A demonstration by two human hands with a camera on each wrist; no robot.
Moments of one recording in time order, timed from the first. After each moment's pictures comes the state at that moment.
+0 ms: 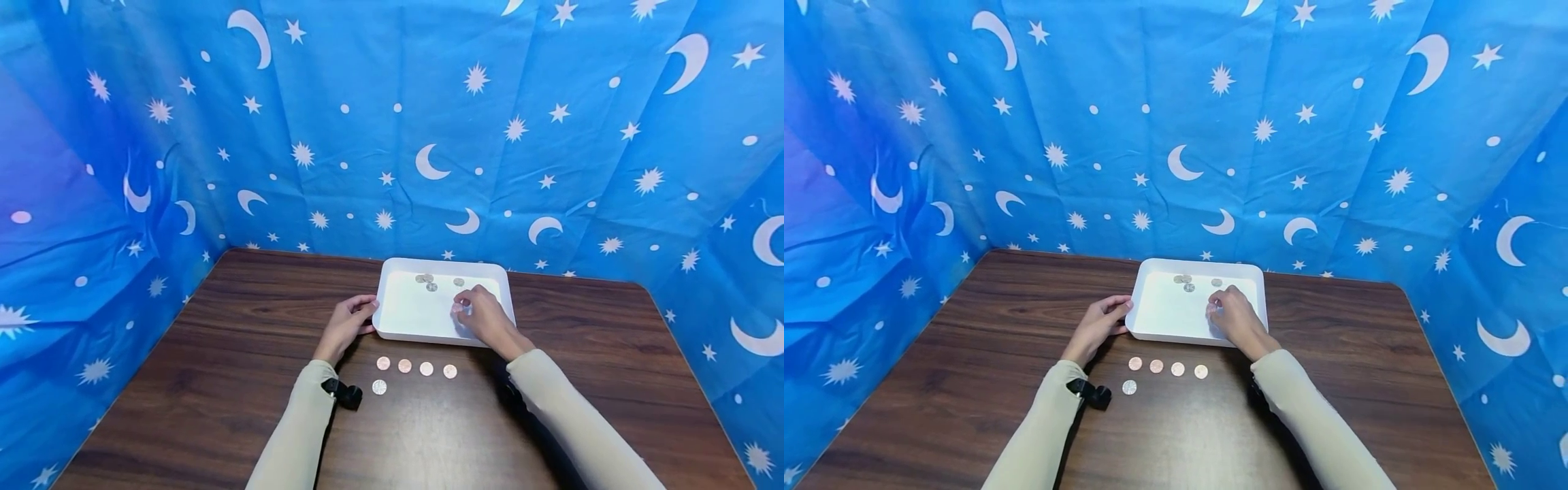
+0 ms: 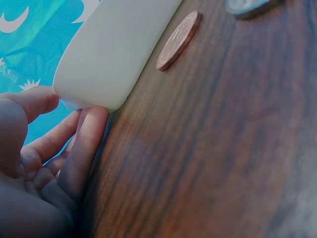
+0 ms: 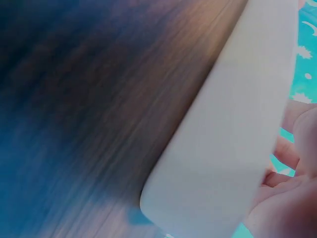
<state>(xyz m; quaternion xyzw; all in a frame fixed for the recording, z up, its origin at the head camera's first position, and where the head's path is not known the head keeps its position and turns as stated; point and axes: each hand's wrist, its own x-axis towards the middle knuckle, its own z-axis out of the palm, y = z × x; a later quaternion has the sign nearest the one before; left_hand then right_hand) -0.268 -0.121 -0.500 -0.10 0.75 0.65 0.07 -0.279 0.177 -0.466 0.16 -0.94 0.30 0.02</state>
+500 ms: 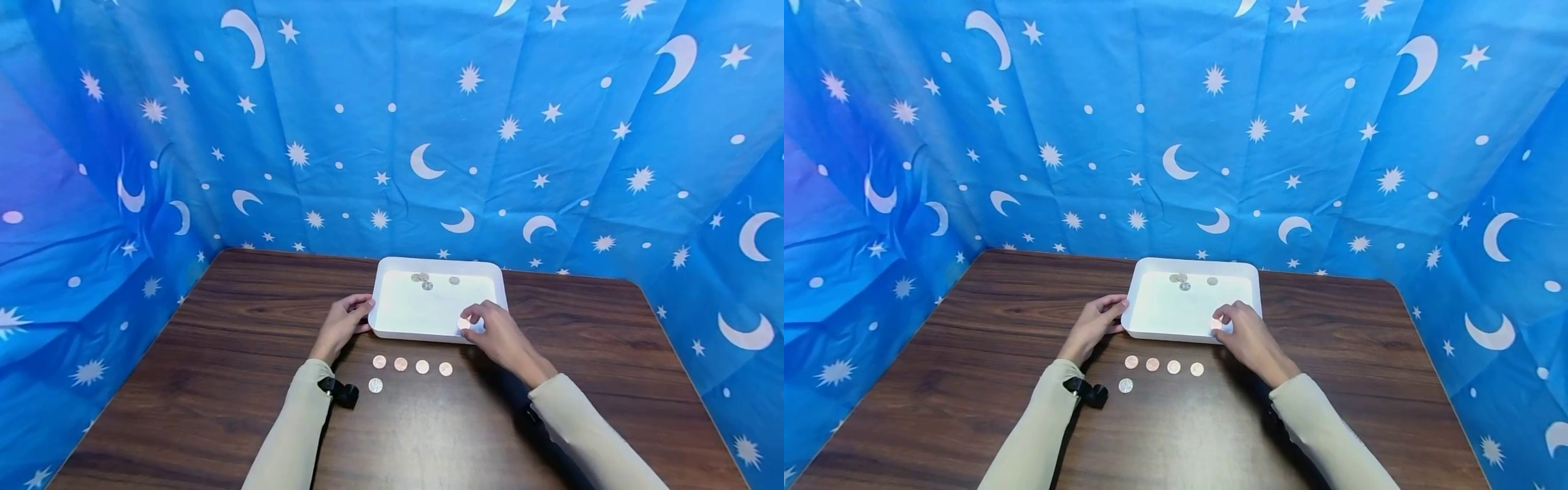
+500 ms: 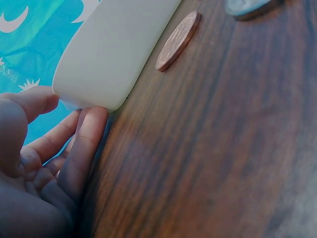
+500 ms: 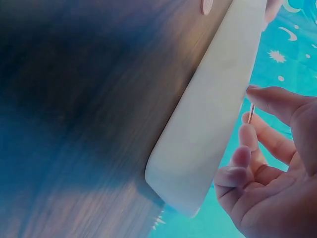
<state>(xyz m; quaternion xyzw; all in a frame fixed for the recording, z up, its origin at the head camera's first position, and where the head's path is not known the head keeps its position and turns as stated) -0.268 -0.120 -0.499 -0.09 0.76 0.64 0.07 -0.235 0.204 -0.452 0.18 -0.93 0.31 0.01</state>
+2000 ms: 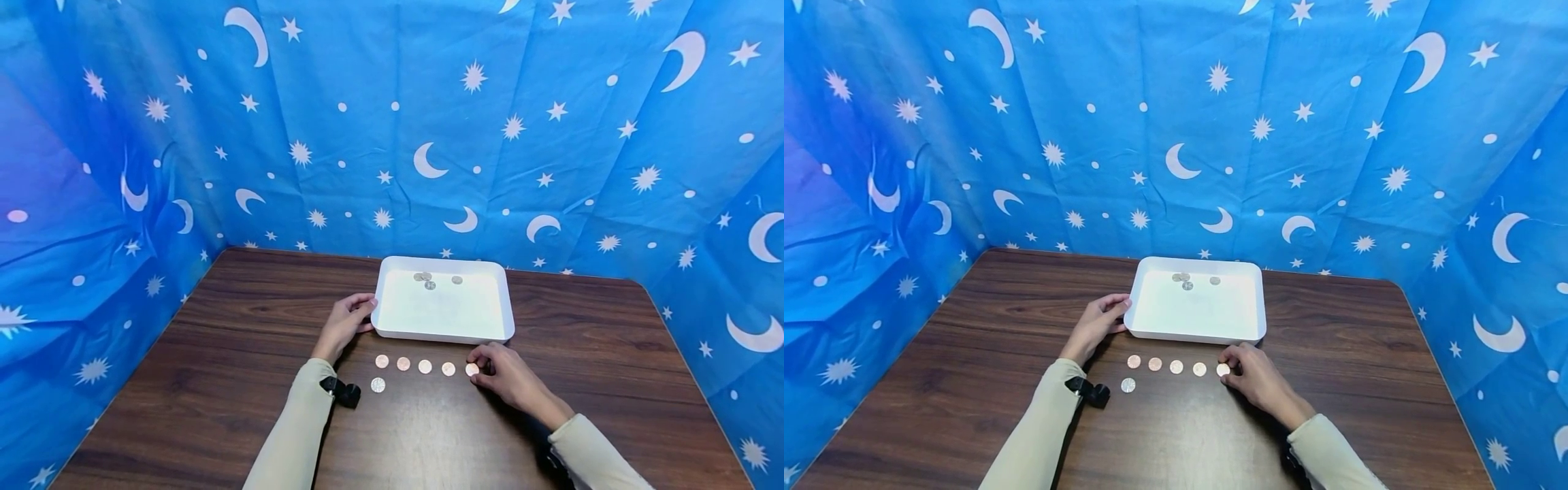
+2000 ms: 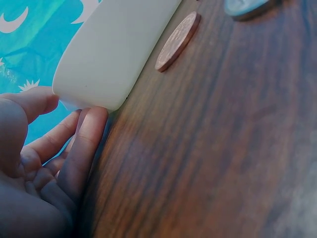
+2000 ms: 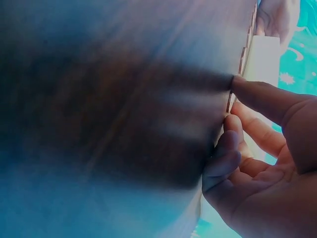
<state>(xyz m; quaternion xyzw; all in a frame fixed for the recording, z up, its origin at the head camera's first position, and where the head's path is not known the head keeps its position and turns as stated) -0.269 -0.121 -0.502 -0.09 0.75 0.65 0.07 -0.187 0.220 -0.482 0.22 -0.91 0.34 -0.06</state>
